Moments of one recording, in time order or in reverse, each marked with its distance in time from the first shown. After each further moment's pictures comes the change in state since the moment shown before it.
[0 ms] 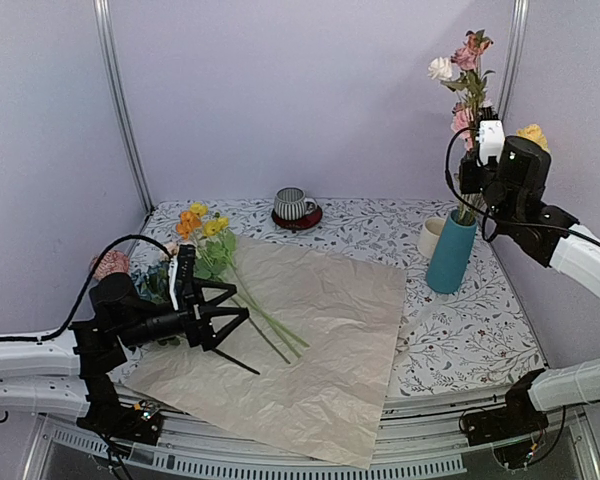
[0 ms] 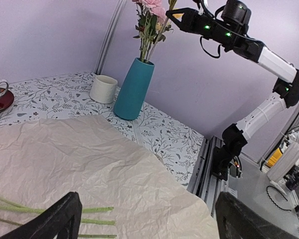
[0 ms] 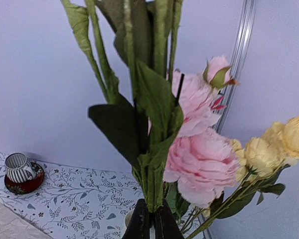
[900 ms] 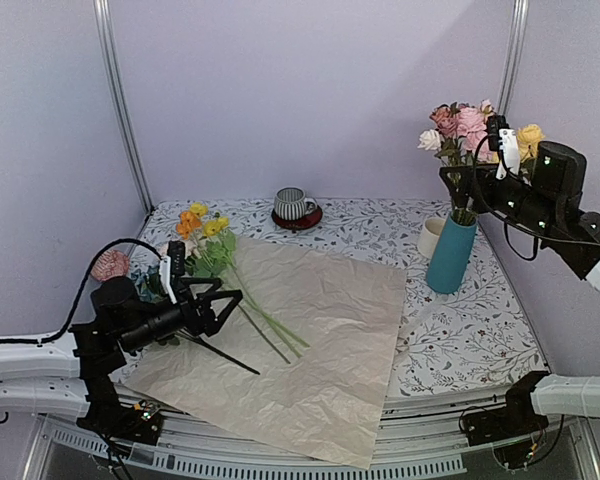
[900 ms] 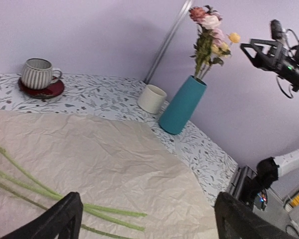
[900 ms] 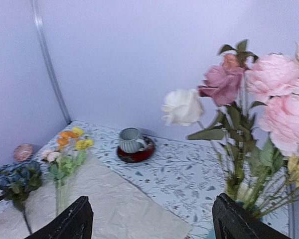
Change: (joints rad) left arm -0.001 -0.006 -0.021 -0.019 -0.248 -0.081; right arm -0.040 -0.177 0.022 -0.356 -0.563 0.287
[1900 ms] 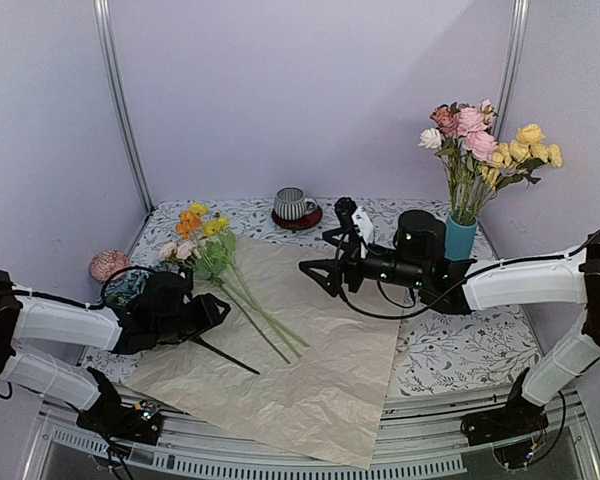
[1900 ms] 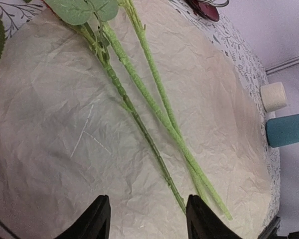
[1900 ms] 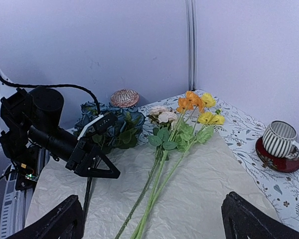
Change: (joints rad) left arm 0.202 0.436 0.068 -0.214 -0.126 -0.479; right arm 0.409 0.544 -0.240 0.816 -0.324 -0.060
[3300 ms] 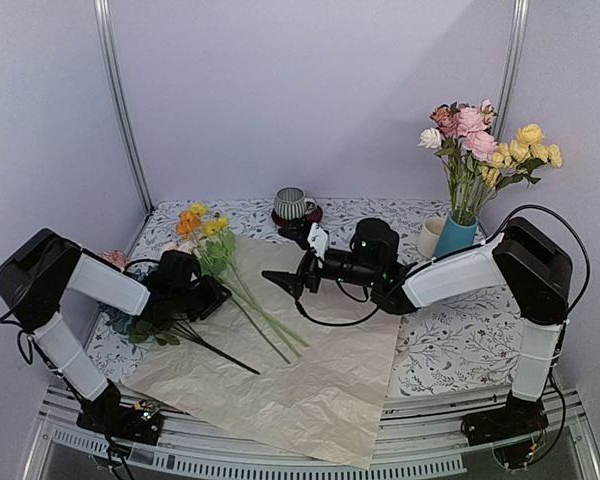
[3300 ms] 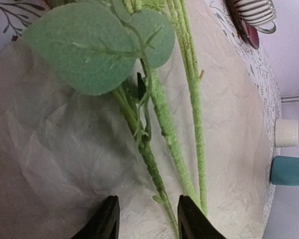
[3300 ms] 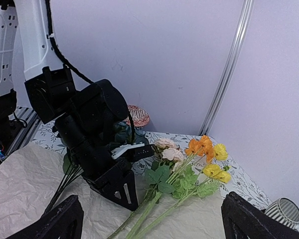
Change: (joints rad) left arm 0.225 0.398 0.221 0.082 0.200 -0.037; right arm 0.031 0.428 0.221 0.363 -0.142 -0.312
